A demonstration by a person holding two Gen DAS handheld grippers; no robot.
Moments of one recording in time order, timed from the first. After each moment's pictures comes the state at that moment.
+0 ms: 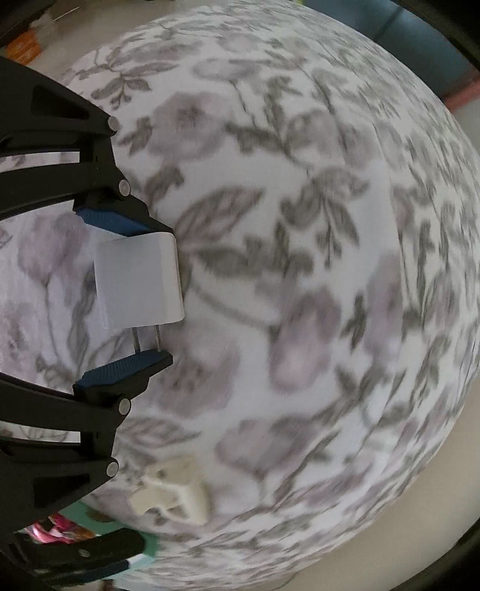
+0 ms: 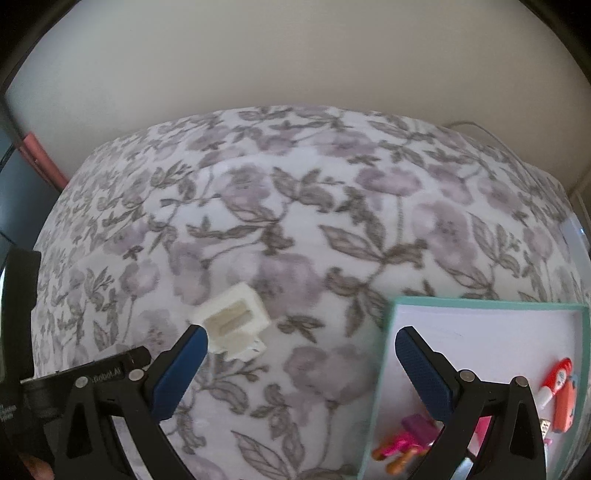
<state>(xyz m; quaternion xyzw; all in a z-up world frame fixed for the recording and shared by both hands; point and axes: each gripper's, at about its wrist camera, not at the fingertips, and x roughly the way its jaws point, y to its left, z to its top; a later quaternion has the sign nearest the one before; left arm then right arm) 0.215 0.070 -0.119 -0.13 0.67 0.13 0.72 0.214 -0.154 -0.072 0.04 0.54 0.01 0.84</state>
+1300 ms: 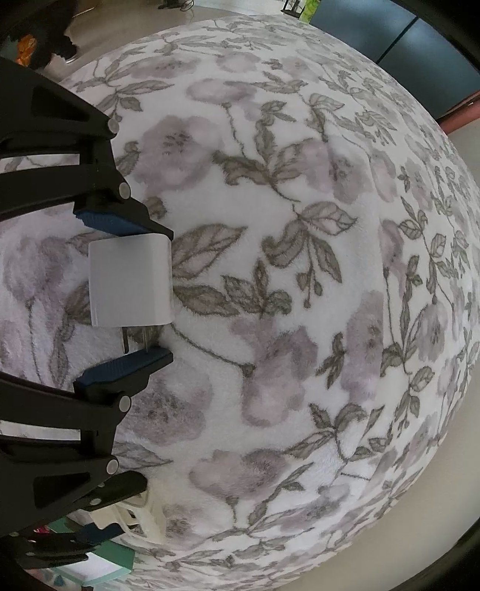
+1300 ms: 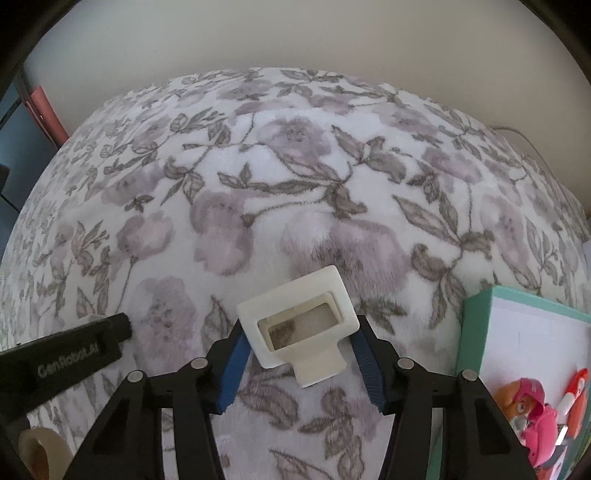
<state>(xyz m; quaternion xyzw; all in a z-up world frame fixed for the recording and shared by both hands) 0.224 0.083 -0.133 -0.10 0.65 0.19 0.73 0.221 -0.107 -0.115 -0.01 0.57 0.02 0.82</state>
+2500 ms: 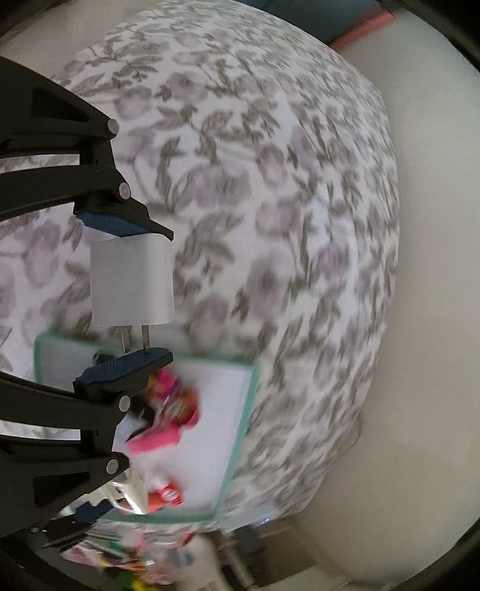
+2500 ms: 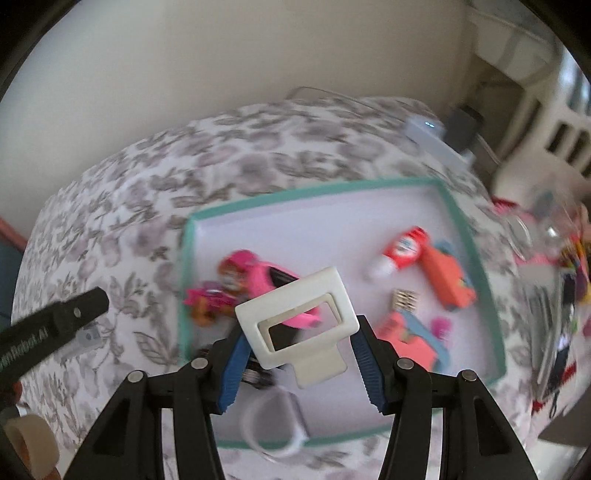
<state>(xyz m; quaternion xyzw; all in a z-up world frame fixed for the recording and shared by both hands) 0.139 -0.124 -0.019 -0.01 0.58 -0.03 0.81 0.071 -0.296 -0.028 0.13 0.54 -0.14 0.82</state>
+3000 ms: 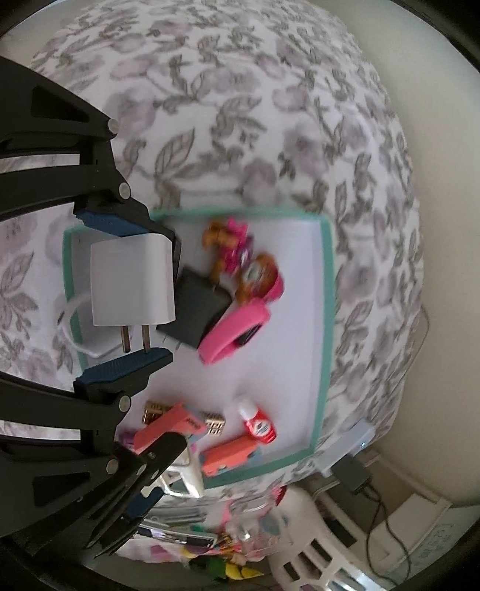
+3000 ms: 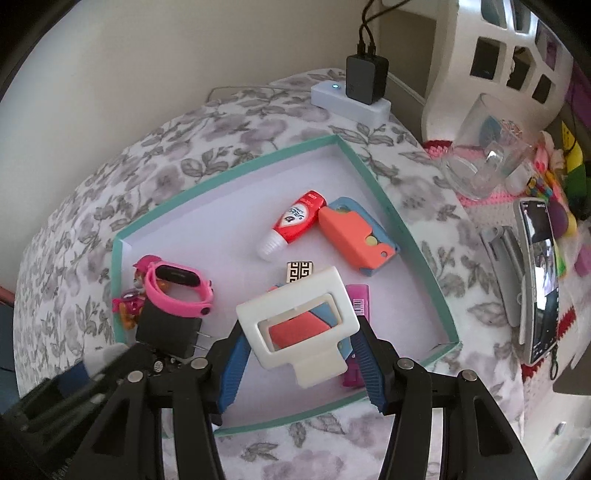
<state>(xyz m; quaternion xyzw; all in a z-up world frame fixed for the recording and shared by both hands) 0.099 -0.215 -0.054 0.05 0.61 -0.15 0.78 0.026 -0.369 -0.044 0.19 0.54 -0.21 0.79</state>
